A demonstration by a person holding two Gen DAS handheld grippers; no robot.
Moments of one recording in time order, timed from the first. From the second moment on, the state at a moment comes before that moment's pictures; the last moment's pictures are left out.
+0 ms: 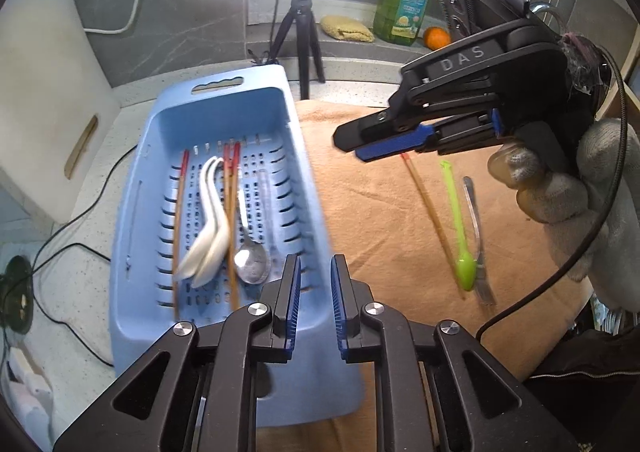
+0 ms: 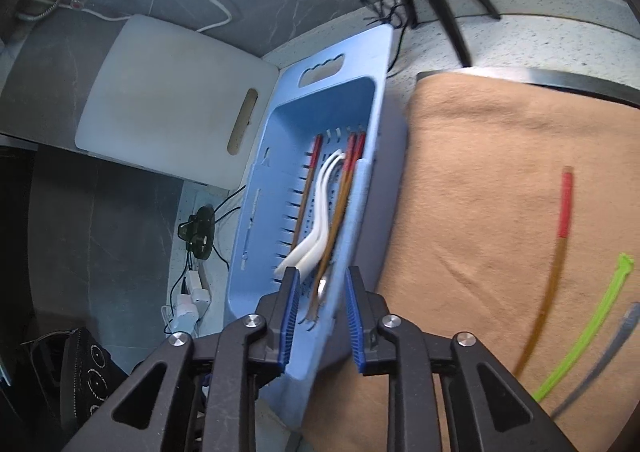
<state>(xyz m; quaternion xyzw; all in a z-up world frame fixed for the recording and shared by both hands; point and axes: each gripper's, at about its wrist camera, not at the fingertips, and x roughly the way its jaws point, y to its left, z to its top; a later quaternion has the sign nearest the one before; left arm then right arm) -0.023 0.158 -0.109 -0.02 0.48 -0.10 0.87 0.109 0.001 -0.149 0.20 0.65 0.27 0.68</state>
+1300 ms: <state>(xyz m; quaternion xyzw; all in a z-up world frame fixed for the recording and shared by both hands) 0.022 0.028 -0.160 -0.05 0.53 -0.11 0.84 0.074 -0.132 -0.186 0.18 0.69 0.22 0.66</state>
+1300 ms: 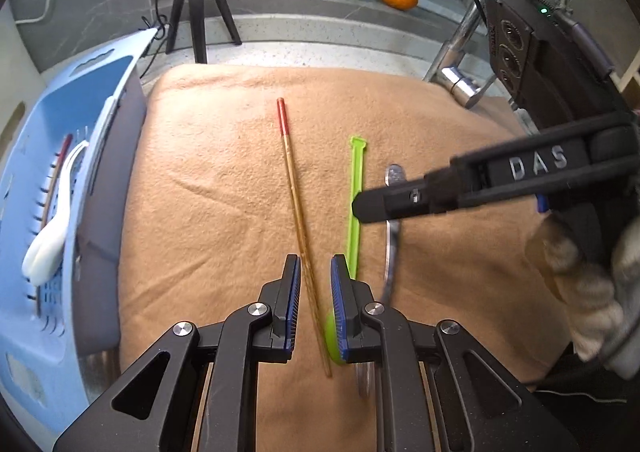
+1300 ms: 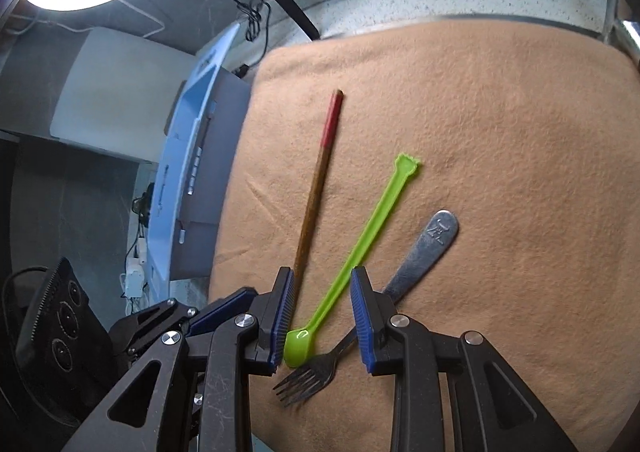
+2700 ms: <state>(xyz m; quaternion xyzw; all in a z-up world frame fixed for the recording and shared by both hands) 0.042 0.057 -0.173 -0.05 0.55 -0.10 0.83 0.082 -0.132 -0.196 0.22 0.67 0.17 0.68</state>
